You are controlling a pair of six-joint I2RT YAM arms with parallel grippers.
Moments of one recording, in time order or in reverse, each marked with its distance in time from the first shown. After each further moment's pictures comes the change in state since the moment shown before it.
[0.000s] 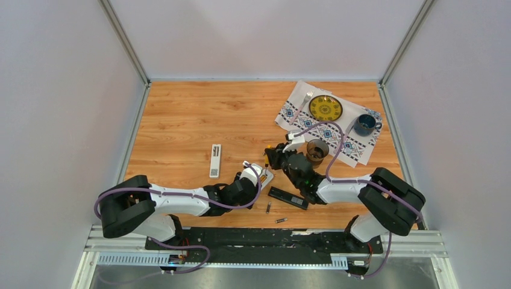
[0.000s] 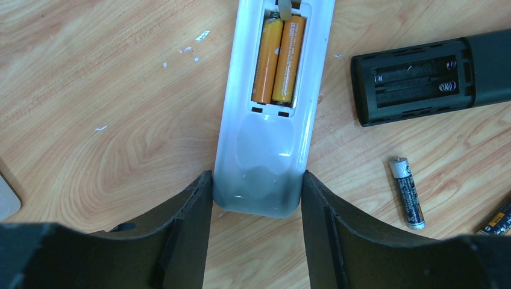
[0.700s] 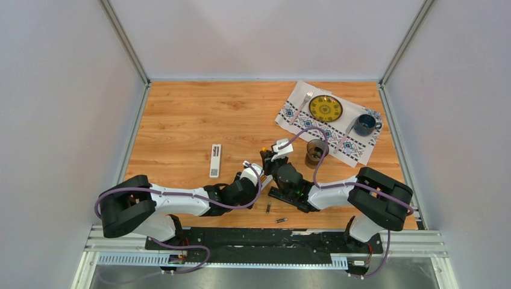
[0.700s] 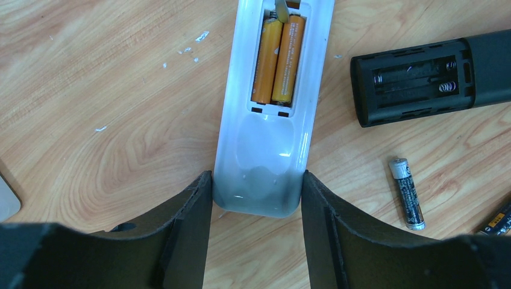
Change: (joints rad) left arm 0.000 0.003 0.001 0.004 0.000 0.001; right arm 0.174 0.092 0.027 0.127 0.257 -0.235
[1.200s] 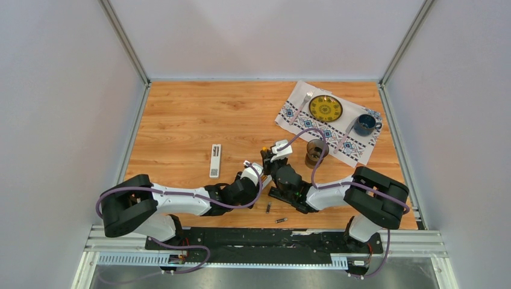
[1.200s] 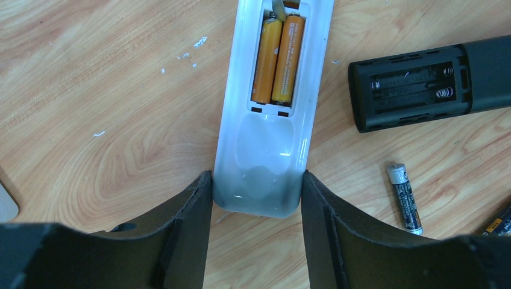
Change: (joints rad) left arm 0.000 0.011 0.006 0.009 -0.001 0.000; right arm 0.018 0.032 0.000 0.063 0.060 -0.051
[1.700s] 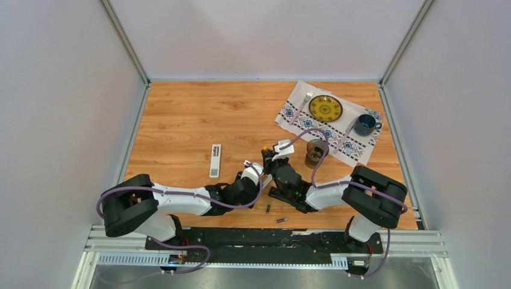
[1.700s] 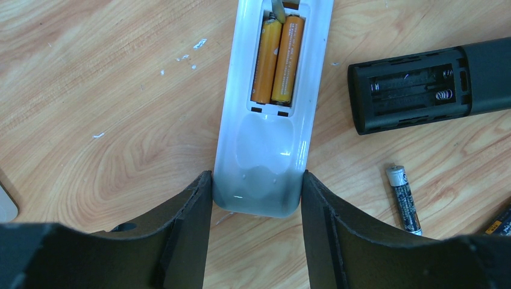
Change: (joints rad) left arm 0.000 0.008 0.006 0.002 -0.002 0.000; right arm -0.003 0.017 0.000 0.005 0.012 0.054
